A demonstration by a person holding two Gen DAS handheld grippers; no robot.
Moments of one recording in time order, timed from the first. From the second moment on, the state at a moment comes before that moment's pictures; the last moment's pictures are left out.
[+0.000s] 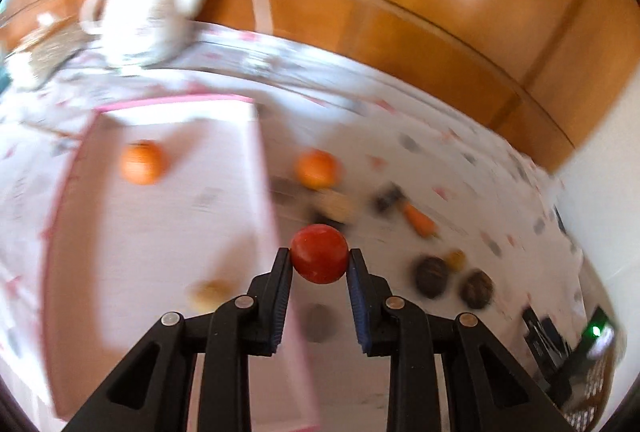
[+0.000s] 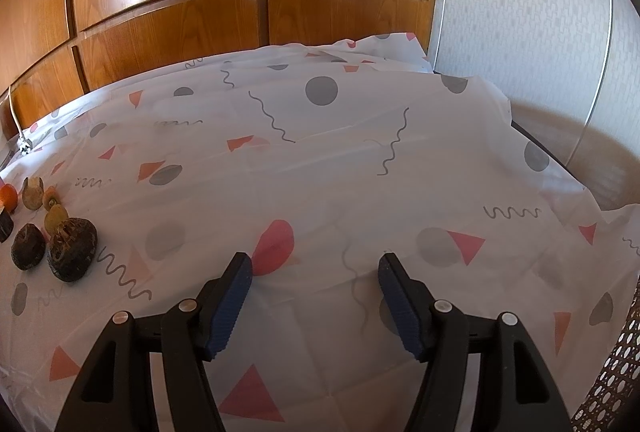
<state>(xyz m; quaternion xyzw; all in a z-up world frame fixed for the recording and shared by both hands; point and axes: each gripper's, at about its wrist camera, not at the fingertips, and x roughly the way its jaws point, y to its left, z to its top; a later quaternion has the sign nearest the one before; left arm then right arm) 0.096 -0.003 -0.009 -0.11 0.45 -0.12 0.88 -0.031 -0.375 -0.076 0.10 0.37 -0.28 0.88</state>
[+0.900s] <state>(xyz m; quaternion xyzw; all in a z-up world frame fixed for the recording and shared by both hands) 0.086 0.109 -0.032 -0.16 0.41 0.10 0.89 -0.031 -0.372 -0.077 0.08 0.37 -0.28 0.88</state>
